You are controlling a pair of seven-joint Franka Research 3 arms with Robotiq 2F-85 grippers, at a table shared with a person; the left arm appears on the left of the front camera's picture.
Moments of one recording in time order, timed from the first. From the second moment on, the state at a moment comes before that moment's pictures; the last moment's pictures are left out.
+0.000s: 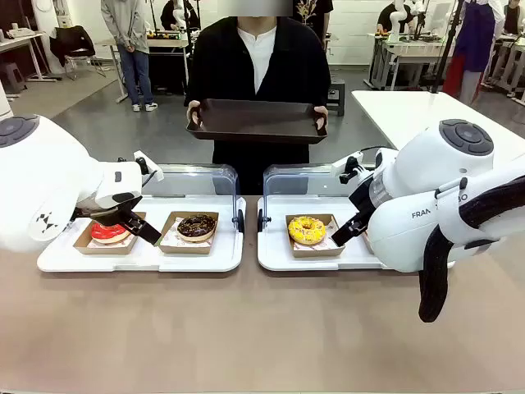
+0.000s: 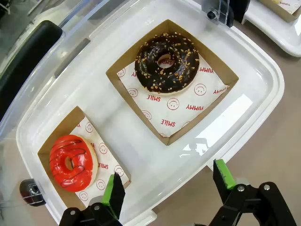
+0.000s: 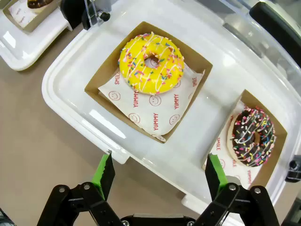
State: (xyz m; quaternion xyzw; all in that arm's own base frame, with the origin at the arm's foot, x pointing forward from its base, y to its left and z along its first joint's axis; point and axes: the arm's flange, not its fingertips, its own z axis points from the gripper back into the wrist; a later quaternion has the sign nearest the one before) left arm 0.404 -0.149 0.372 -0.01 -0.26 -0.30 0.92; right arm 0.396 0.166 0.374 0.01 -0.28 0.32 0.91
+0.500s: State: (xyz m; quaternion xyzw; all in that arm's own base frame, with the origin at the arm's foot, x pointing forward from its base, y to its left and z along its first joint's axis) left arm 0.404 -0.149 0.372 -0.01 -0.26 -0.30 0.92; right arm 0.396 0.166 0.374 0.01 -0.28 0.32 0.91
